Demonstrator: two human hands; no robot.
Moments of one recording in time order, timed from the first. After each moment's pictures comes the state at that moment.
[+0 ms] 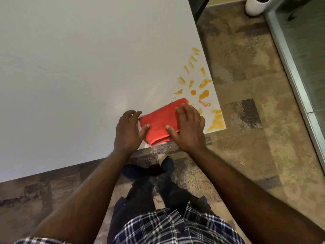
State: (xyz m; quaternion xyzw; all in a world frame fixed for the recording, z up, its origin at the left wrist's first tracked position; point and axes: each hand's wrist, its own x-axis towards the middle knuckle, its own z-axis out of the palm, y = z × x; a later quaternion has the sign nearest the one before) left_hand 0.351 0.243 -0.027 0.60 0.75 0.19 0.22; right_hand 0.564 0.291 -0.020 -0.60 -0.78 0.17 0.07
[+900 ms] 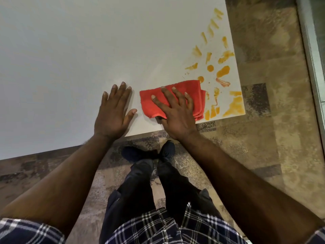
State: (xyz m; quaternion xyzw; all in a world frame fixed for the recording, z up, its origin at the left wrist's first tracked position) left_hand 0.288 0.221 -0.074 0.68 0.70 0.09 0.17; right_hand 0.514 0.283 -0.061 -0.47 -0.87 0.15 0.02
